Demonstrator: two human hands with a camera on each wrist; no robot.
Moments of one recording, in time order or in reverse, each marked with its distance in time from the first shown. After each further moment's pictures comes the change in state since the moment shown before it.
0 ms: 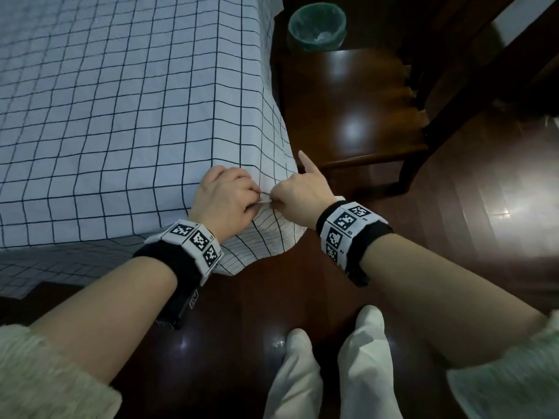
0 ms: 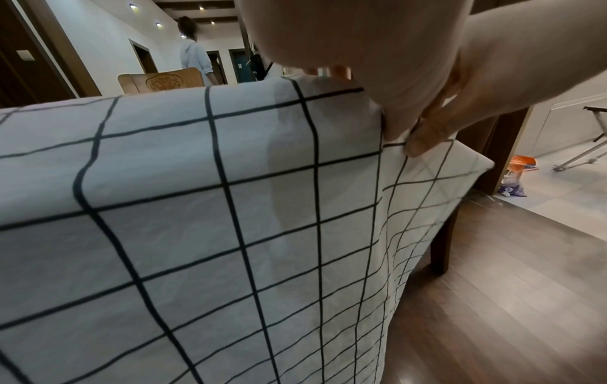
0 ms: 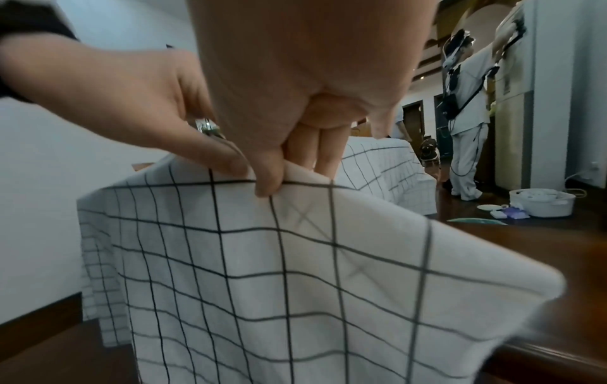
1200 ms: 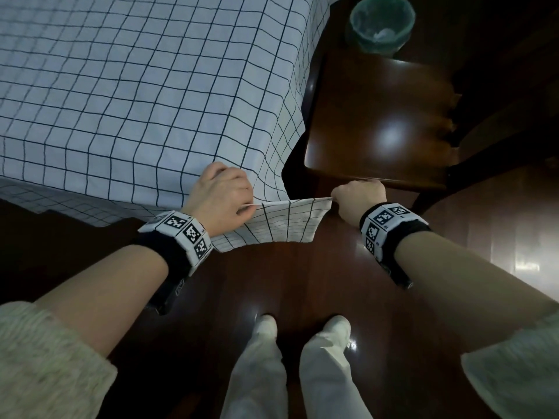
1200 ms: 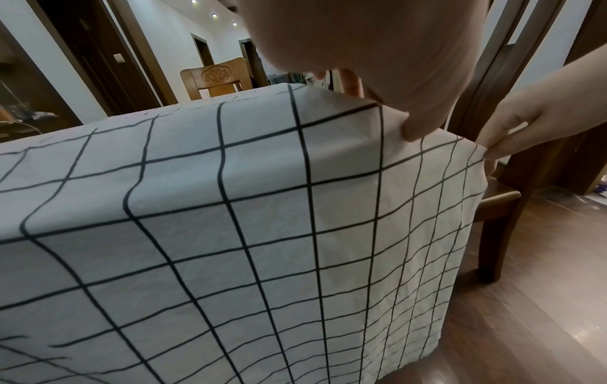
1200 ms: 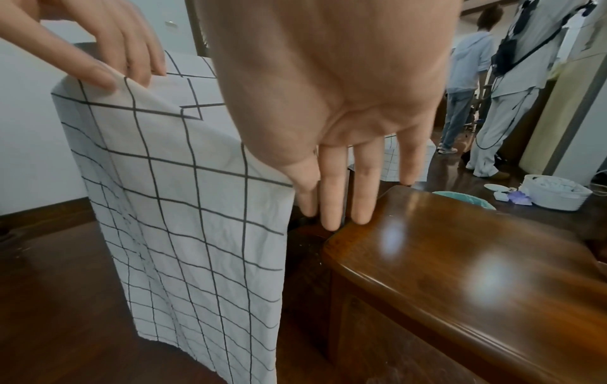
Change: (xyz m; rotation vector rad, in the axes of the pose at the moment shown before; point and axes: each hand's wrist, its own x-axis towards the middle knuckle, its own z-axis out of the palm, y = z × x) left_hand 0.011 0.015 -0.008 0.026 -0.157 -0.200; right_hand 0.009 0.123 0.004 -0.184 -0.331 0.114
